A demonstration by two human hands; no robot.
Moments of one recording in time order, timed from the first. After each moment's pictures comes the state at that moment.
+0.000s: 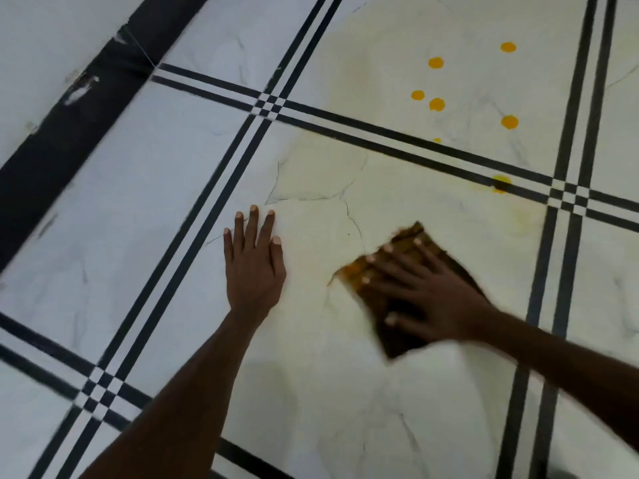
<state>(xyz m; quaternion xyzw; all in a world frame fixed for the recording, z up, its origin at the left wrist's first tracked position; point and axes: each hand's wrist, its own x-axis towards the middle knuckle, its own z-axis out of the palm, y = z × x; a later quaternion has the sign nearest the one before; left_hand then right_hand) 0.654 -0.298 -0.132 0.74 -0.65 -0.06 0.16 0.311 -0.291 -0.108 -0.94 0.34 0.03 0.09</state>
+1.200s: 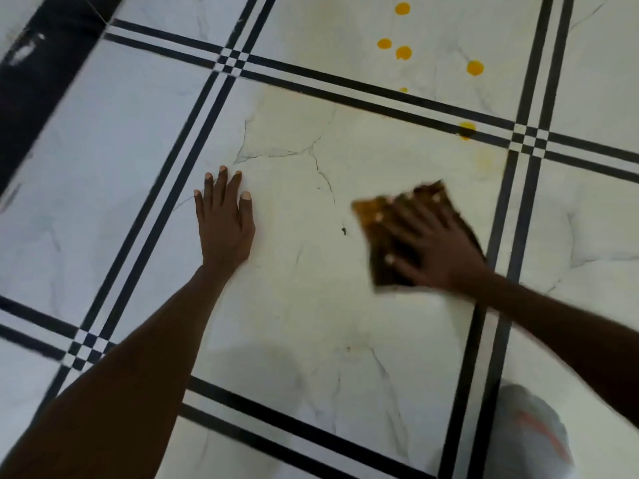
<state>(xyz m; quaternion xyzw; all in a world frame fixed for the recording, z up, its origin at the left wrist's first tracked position) 0.659 -0.296 -0.135 0.73 -0.65 -0.11 0.20 0.271 -0.258 -0.112 -0.87 0.49 0.01 0.09</state>
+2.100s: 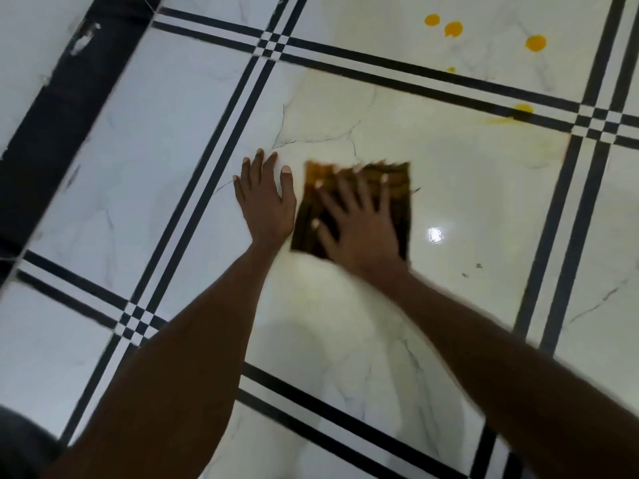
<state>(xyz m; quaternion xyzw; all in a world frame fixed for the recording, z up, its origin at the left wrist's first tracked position) 0.640 -0.308 -0.136 0.78 -0.57 -0.09 0.24 0.463 -0.262 -0.111 -0.81 0.58 -0.05 0.11</state>
